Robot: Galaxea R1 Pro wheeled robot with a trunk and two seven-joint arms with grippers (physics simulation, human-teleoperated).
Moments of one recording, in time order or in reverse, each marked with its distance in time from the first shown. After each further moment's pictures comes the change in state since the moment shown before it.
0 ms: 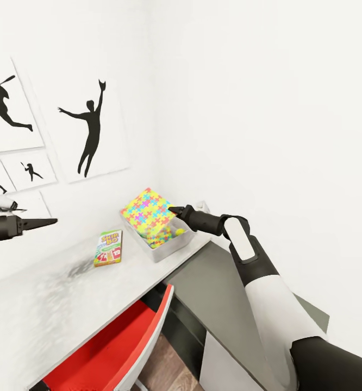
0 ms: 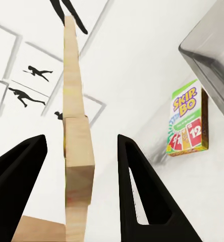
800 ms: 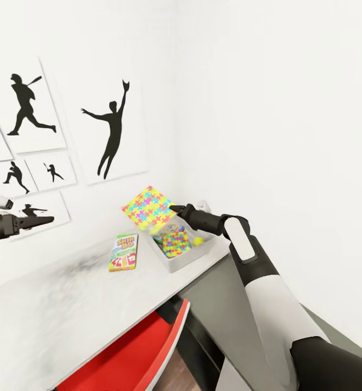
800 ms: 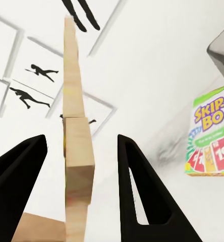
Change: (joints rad) left arm 0.000 -0.001 0.029 0.000 0.001 0.000 0.000; right arm 0.000 0.000 0.000 0.000 -0.001 -0.031 -0.001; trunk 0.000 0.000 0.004
